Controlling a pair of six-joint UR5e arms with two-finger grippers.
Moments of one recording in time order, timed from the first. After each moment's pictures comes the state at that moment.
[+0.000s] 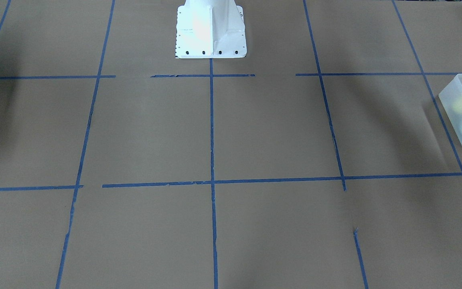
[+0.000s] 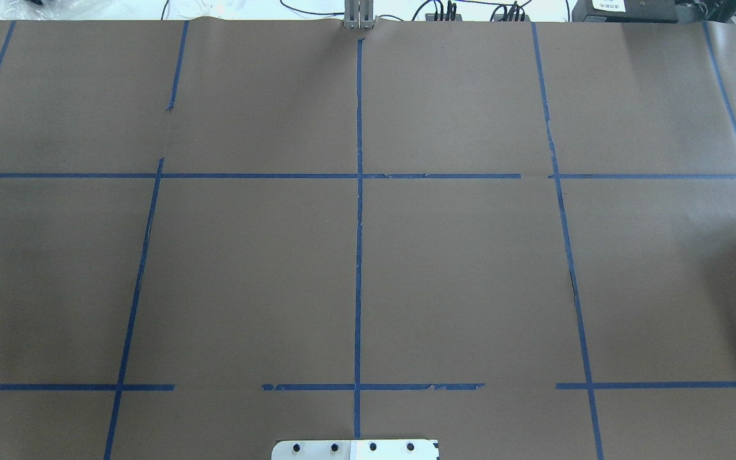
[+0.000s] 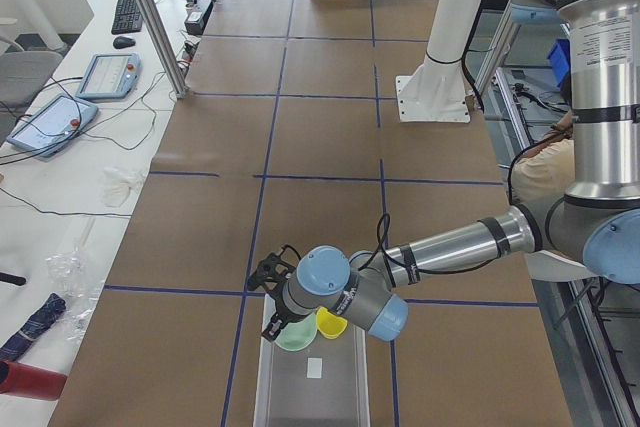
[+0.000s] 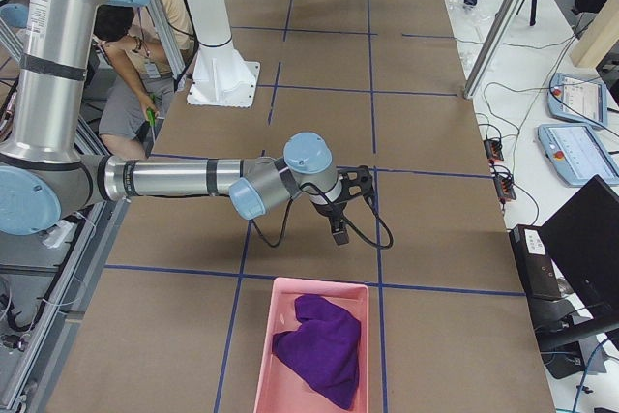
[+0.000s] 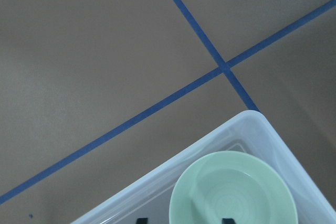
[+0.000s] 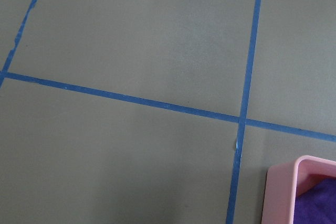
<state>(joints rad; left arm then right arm) -1.56 -1.42 -1.39 -2.41 -2.29 0.18 1.45 -1.80 1.84 -1.08 2.30 0.27</state>
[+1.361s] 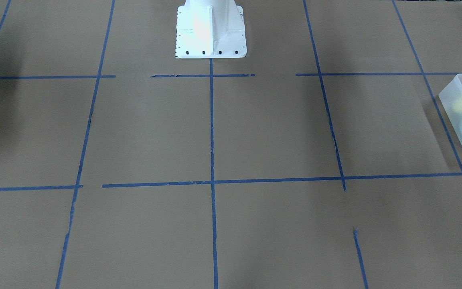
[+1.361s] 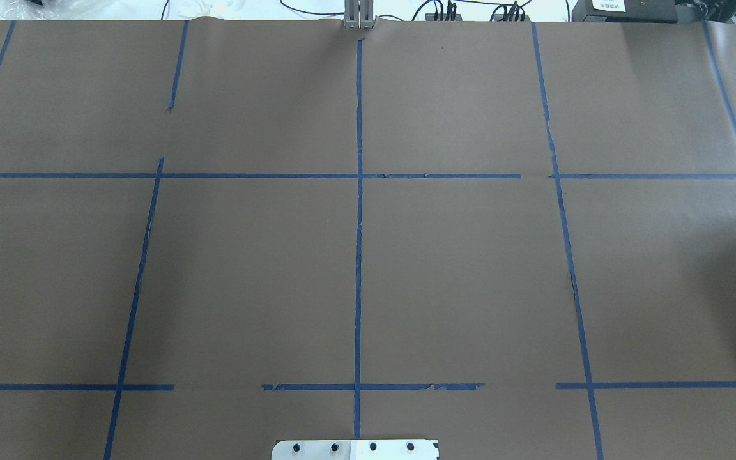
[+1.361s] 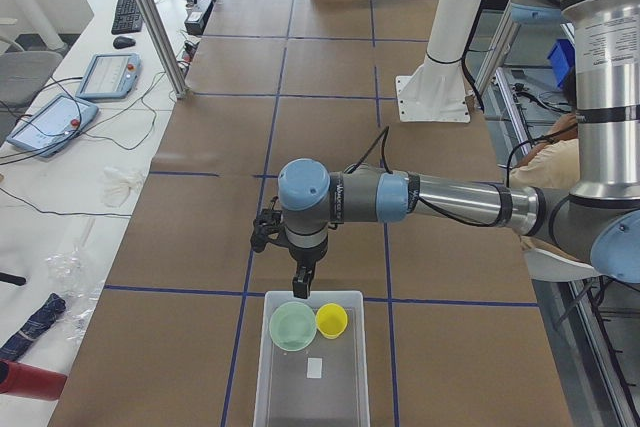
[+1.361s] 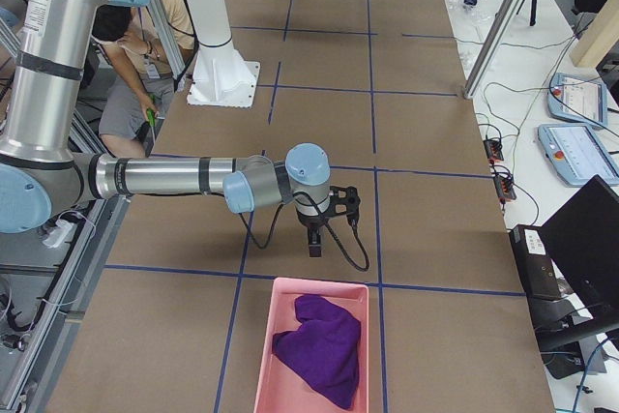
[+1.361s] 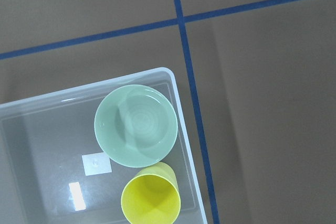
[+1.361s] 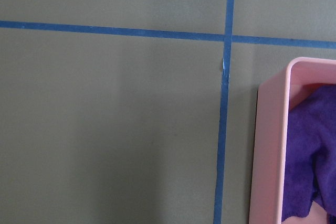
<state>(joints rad) -1.61 -1.39 -1.86 -1.48 -2.30 0.22 1.42 -1.85 1.87 -1.34 2.33 0.24</state>
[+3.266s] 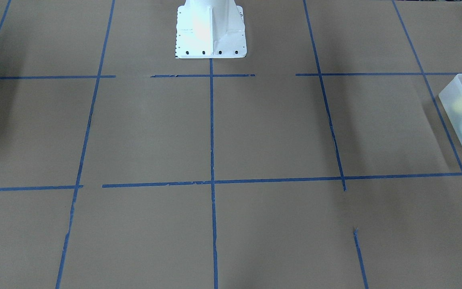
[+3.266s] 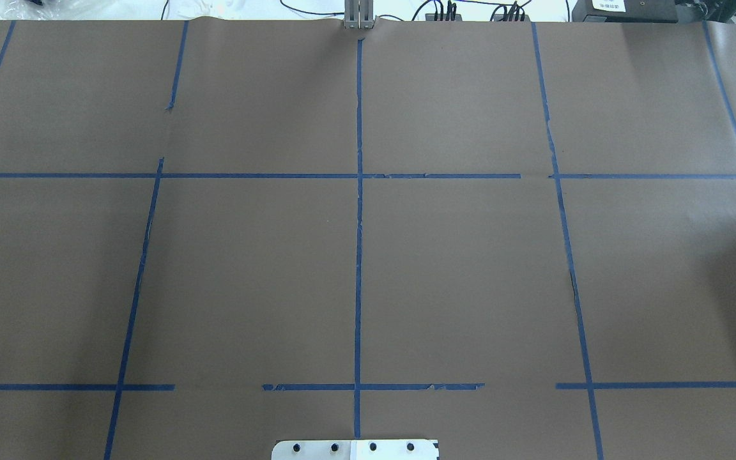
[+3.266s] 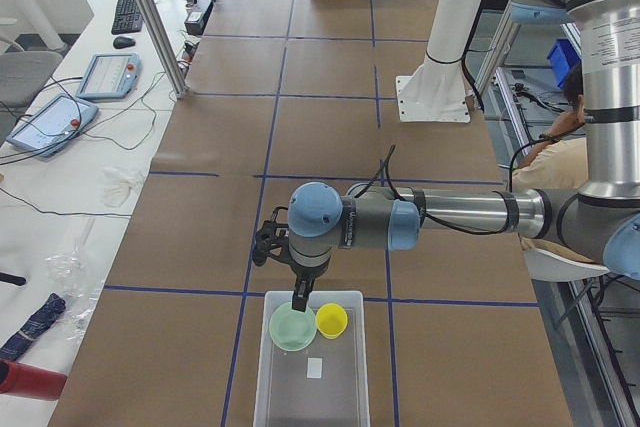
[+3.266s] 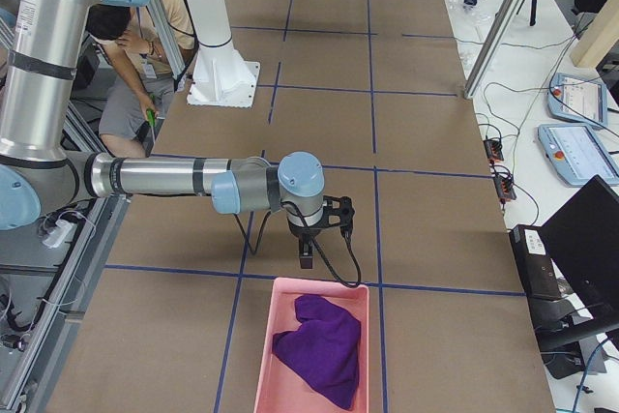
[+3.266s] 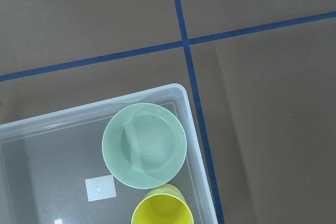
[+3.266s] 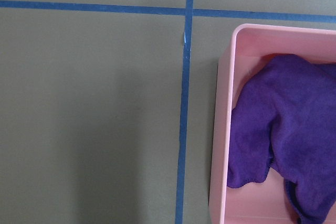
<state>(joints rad) -1.66 -1.38 -1.79 -1.58 -2.37 0.22 1.50 -1.86 1.87 -1.46 2.31 0.10</state>
